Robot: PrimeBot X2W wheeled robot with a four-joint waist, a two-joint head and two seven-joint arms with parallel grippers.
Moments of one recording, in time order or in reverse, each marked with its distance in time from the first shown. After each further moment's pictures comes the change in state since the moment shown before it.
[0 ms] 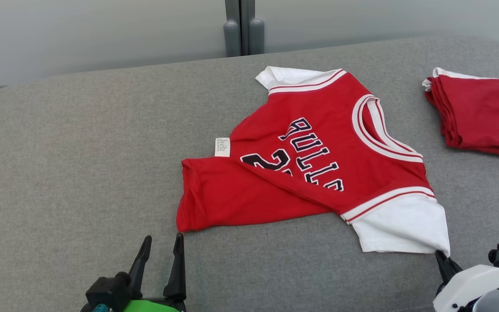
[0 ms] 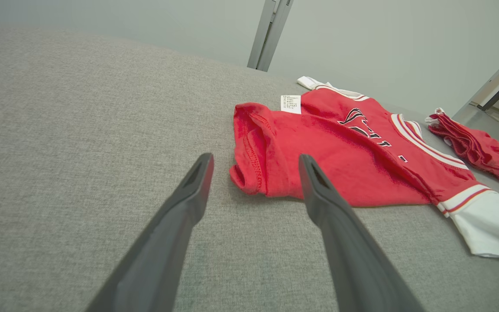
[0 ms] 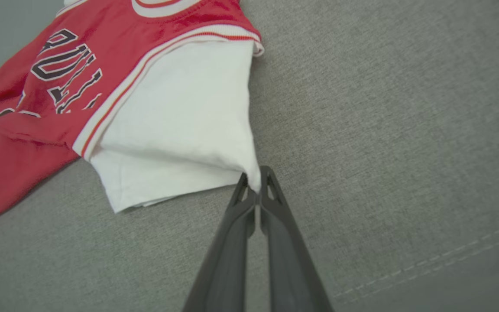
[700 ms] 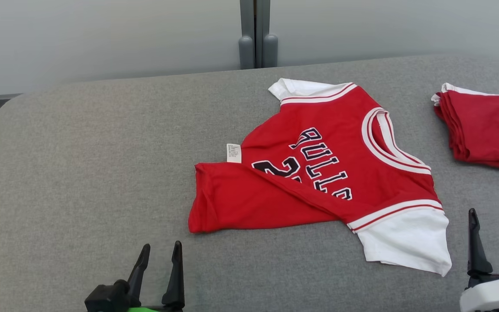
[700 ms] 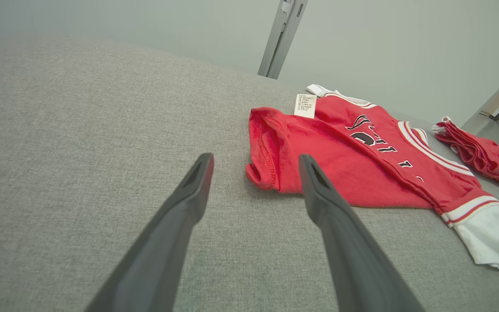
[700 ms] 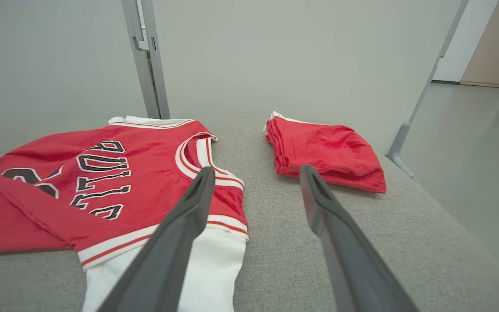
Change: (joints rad) left arm 0.027 0.000 0.005 0.002 0.000 0.001 0.000; right arm 0.076 -0.086 -0.011 -0.167 -0.331 0.000 -0.483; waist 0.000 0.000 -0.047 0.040
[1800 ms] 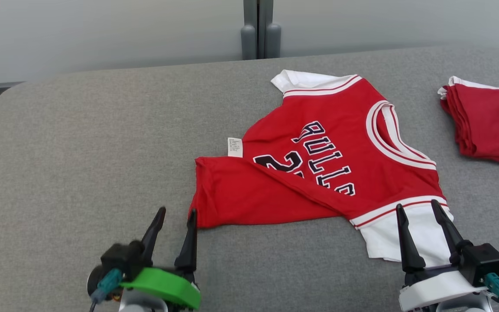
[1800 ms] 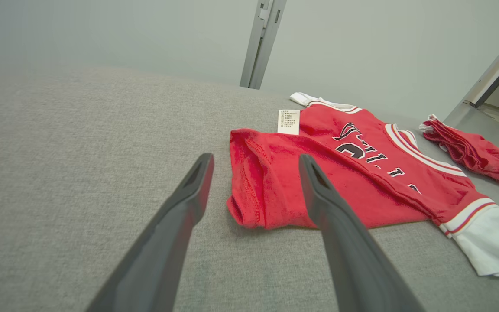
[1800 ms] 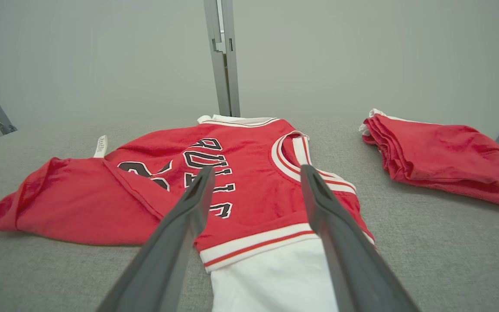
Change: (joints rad) left arm -0.142 0.000 -0.033 0.082 0.033 -0.045 0.000; right arm -0.043 0.082 0.200 0.016 -0.033 0.000 -0.034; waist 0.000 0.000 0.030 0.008
